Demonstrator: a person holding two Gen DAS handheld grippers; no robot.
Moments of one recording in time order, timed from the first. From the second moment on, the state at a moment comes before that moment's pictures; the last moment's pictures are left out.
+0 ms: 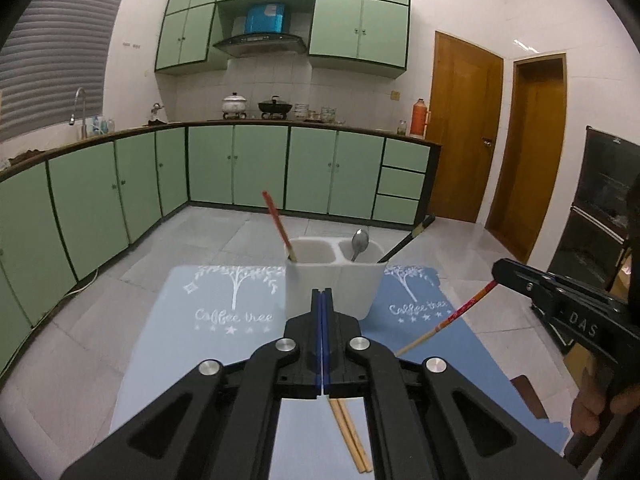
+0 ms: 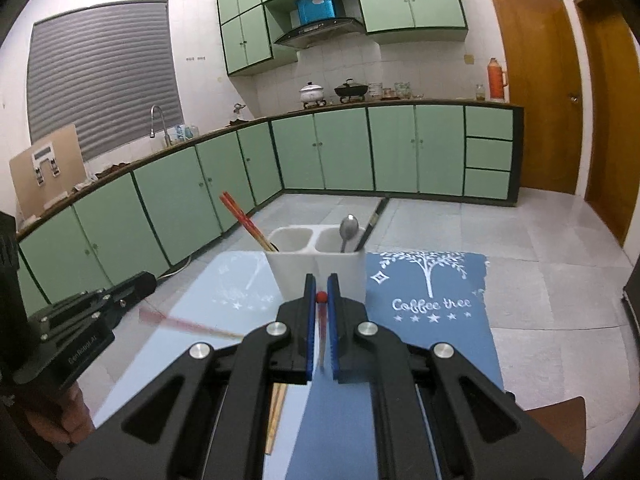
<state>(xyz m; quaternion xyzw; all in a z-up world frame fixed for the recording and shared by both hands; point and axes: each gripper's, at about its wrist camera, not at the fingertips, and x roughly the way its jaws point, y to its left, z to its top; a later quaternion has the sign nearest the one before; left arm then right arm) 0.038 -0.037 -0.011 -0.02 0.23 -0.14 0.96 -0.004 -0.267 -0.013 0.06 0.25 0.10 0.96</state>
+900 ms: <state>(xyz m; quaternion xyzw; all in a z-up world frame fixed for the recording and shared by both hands) 0.022 -0.029 -0.129 -0.02 0.40 -0.16 0.90 -0.091 -0.260 -0.096 0.01 0.31 0.05 0.95</state>
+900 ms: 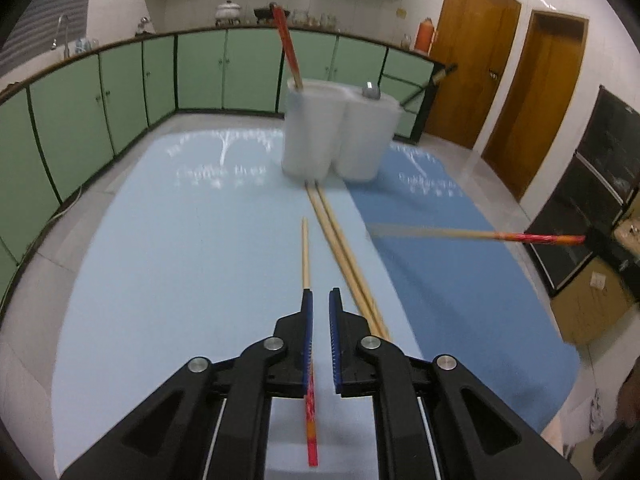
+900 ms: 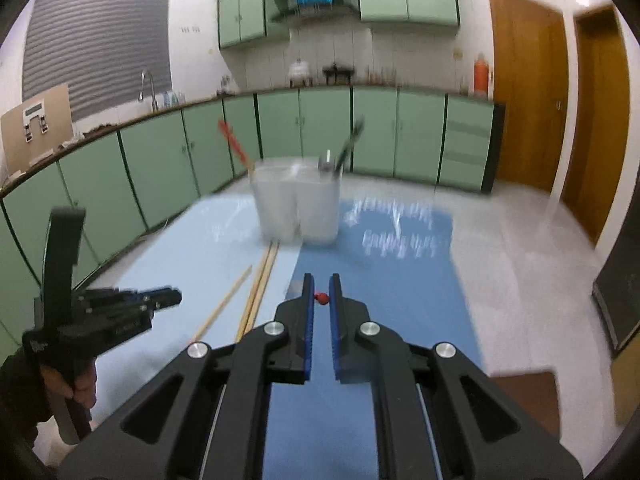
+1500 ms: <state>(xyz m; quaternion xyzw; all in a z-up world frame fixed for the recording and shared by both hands) 0.008 -0.024 -0.180 -0.01 0.46 -0.16 0.88 -0.050 -0.249 -0.189 0.02 0.39 0.03 0.92</state>
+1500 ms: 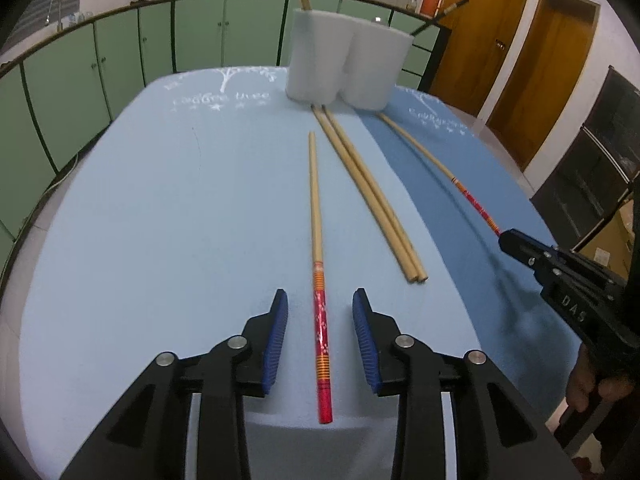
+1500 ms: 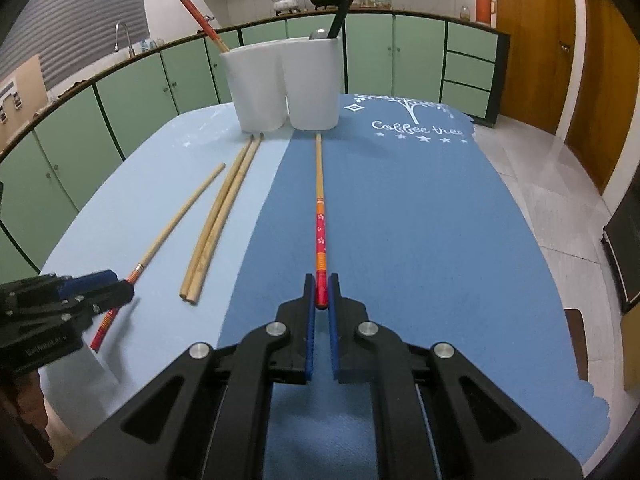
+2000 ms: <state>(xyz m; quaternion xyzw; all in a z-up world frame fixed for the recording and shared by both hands) 0.038 -0.039 -0.178 0.01 0.44 -0.13 0.89 -0.039 -0.251 -0.192 0.02 0.39 0.03 0.92</state>
